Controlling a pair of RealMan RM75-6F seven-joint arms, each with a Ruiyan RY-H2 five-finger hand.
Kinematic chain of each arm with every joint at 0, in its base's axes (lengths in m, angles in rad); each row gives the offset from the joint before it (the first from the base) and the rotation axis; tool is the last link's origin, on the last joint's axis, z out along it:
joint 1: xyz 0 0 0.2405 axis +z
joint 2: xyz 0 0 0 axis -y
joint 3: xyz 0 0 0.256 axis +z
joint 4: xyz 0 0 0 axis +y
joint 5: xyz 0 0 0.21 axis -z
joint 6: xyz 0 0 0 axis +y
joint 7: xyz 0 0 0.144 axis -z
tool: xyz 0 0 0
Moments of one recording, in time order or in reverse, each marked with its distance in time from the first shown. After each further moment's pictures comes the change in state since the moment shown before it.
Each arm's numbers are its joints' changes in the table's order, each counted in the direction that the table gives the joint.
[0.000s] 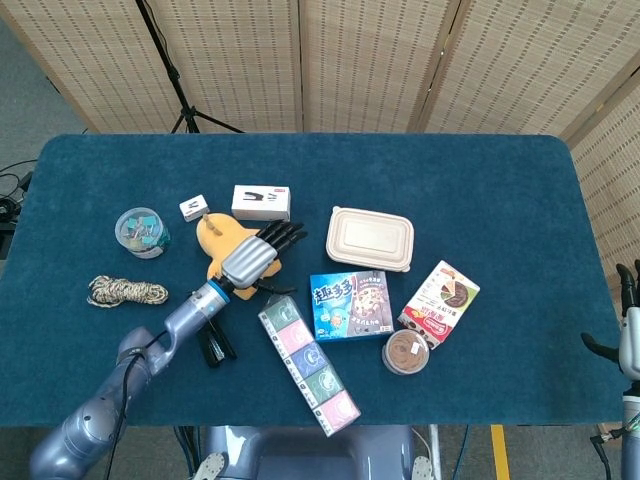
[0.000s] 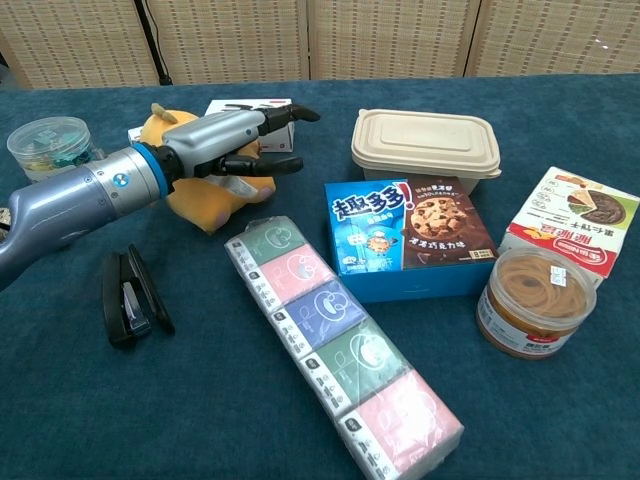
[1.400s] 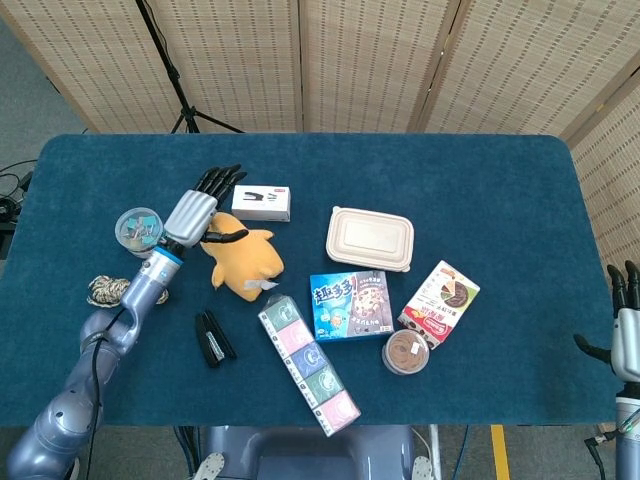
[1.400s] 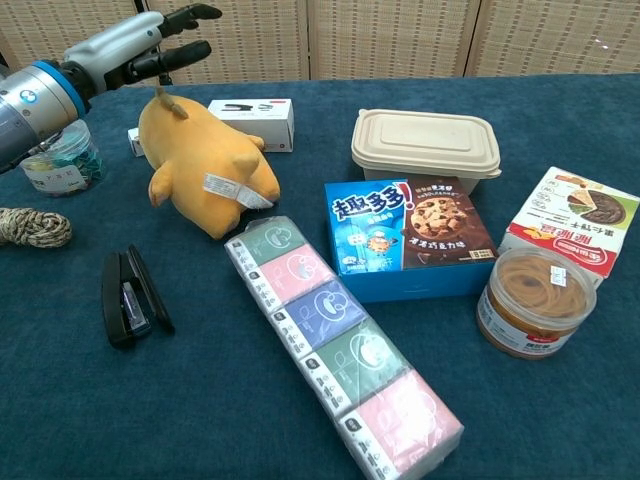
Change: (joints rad) left arm 0.032 -0.121 -0.091 0.066 0.108 0.057 0.114; right arm -0.001 0.002 -0.012 -0.025 0.029 0.012 0.007
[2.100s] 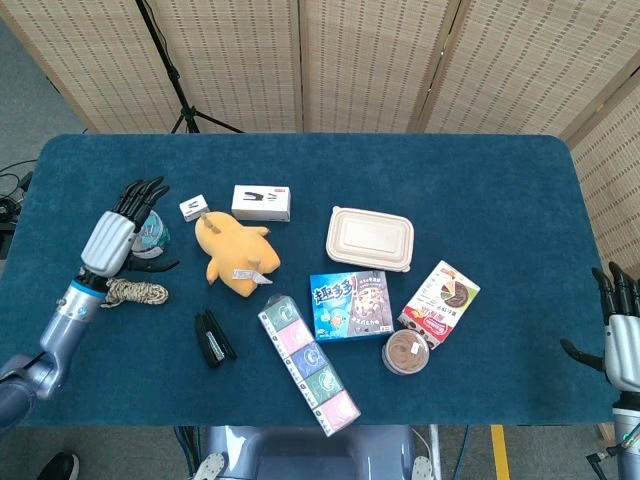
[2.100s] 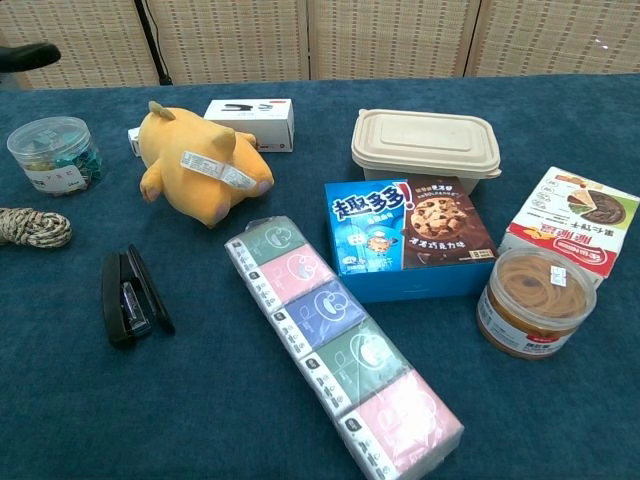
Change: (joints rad) left arm 0.281 -0.388 0.021 -0.563 0.008 0.306 -0.203; right arm -0.023 -0.051 -0.035 -0.065 0.123 0.033 -0.100
